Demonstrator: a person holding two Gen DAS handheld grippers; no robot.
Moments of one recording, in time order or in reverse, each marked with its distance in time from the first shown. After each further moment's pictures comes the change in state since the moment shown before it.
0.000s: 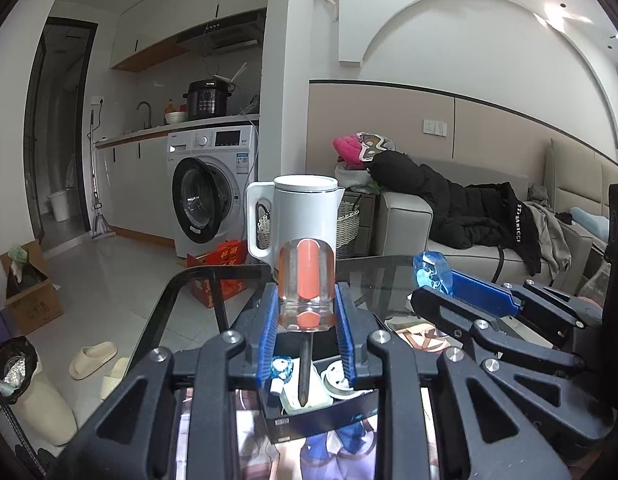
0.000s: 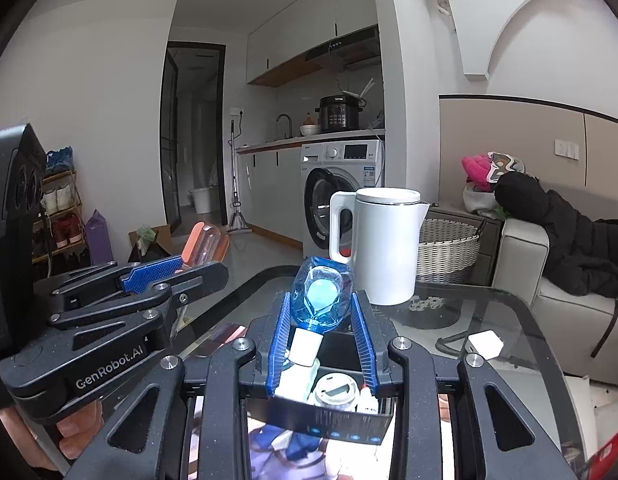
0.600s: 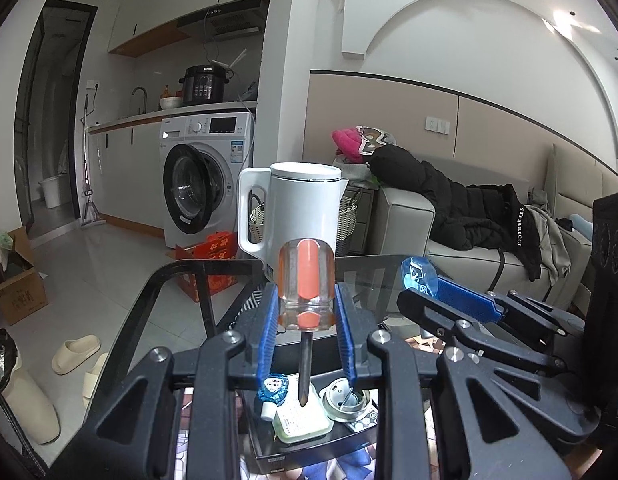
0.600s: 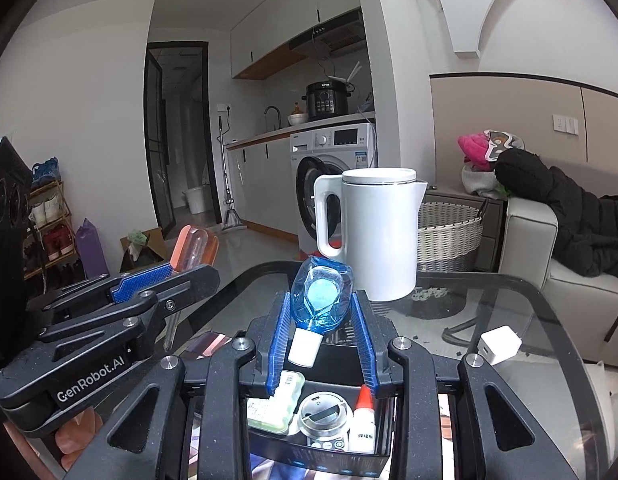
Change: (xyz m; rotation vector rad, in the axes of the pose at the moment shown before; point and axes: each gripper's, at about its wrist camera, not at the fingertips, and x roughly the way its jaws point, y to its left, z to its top) left arm 0.049 0.010 -0.003 -0.039 0.028 -0.033; right arm 0.069 -0.032 -0.002 0.068 0.039 0.001
